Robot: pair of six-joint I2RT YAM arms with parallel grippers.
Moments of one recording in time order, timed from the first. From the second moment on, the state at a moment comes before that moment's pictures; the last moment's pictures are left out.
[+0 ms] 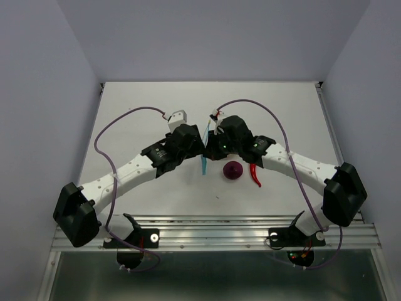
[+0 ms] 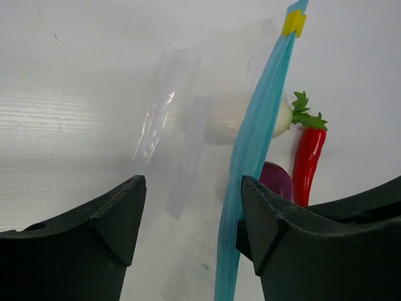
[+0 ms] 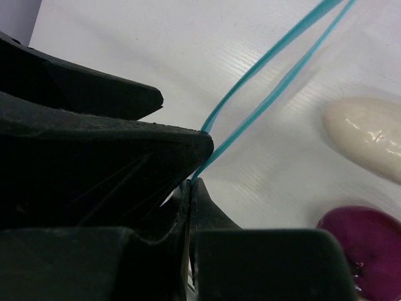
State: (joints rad) left arm -0.80 1.29 1.00 -0.39 -0.39 -0.84; right arm 0.79 1.51 1.14 -0.24 -0.18 0.49
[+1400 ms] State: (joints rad) left arm -0.80 1.39 1.11 -0.55 -0.51 -0.87; right arm 0.79 1.49 1.23 -0.51 0.45 0.58
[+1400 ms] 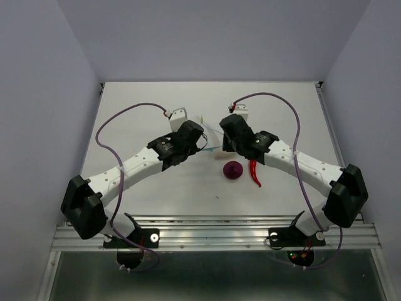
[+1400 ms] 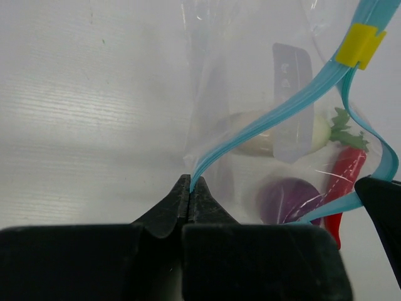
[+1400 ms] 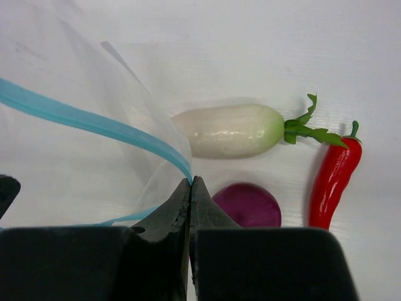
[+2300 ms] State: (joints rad) left arm -0.78 1.48 1.21 -0.50 -0.47 -0.69; right arm 0.68 1.52 1.17 -0.41 0.06 0.54
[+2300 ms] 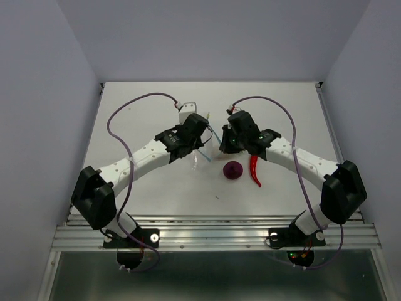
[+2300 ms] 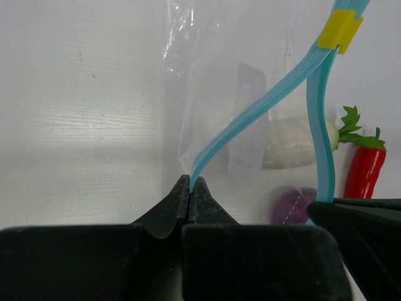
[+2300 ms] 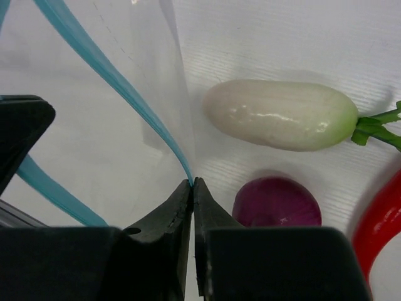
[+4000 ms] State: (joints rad) left arm -0.78 1.59 1.26 -0.50 -0.46 -0.63; right arm 0.66 1.50 0.97 -0.52 0.08 0.50
